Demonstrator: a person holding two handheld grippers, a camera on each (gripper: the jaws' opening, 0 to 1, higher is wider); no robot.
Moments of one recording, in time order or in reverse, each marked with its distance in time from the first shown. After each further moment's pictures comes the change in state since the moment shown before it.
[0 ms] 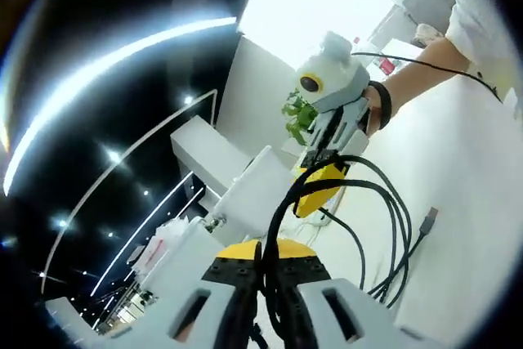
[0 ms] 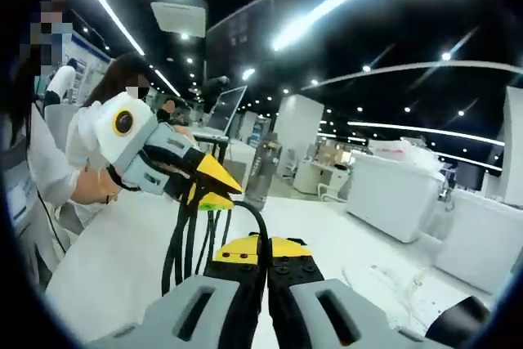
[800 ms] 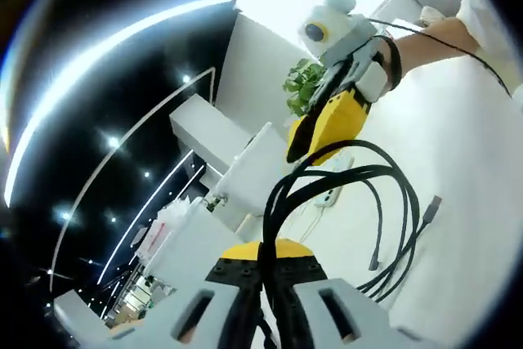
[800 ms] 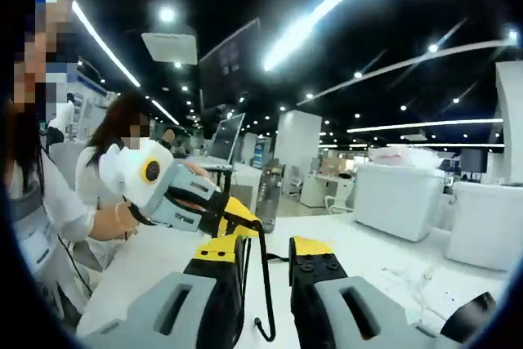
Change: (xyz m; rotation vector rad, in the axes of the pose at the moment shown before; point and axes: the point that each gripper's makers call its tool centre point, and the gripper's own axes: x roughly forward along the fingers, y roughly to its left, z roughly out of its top) left arm 0.010 0.007 -0.014 -0.029 0.156 -0.004; right arm -0.030 0.003 0.039 0.123 -0.125 -0.043
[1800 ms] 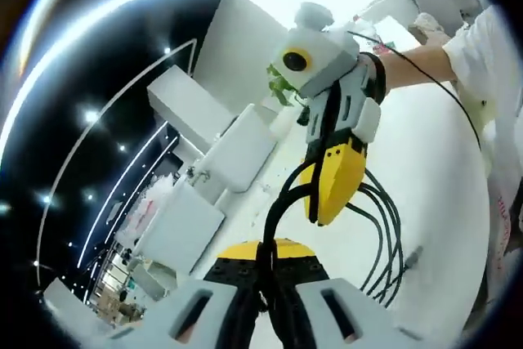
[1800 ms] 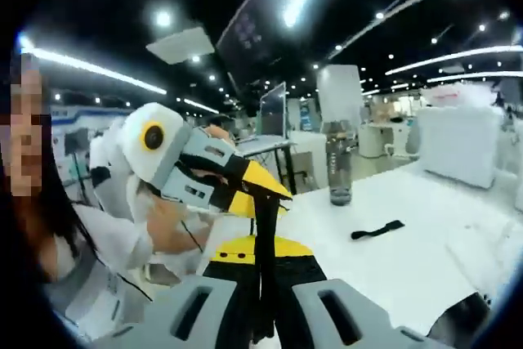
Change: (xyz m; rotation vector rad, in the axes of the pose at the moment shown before) left arm -0.075 0.022 0.013 -0.143 0.089 -0.172; right arm 0.052 0.088 -0.006 0.417 0.223 0.404
